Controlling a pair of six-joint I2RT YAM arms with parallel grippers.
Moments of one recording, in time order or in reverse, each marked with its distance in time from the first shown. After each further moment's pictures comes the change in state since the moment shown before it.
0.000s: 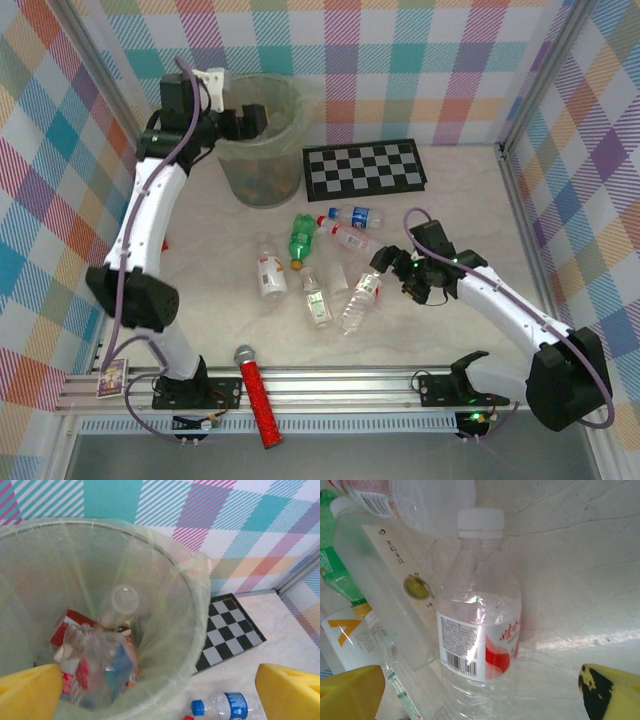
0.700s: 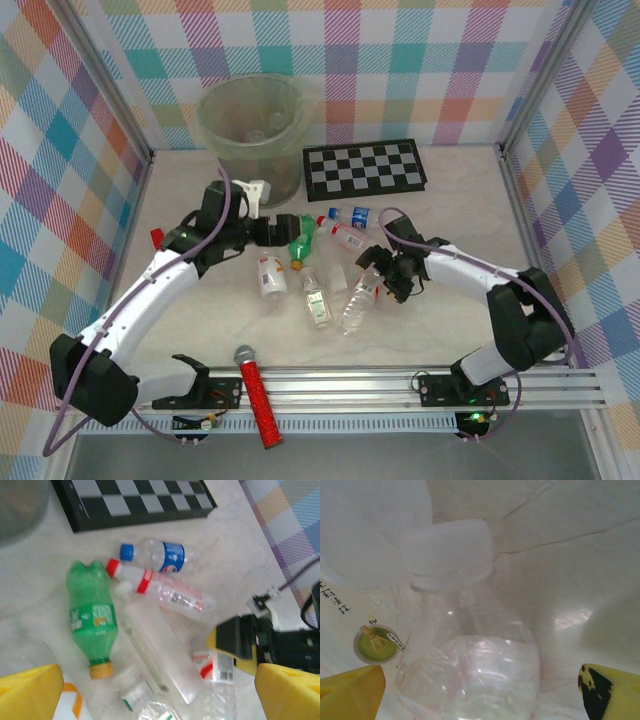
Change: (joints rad) left arm -0.295 -0.500 -0.877 0.138 0.006 -0.237; right arm 0.060 0.340 0.081 0.117 0.026 0.144
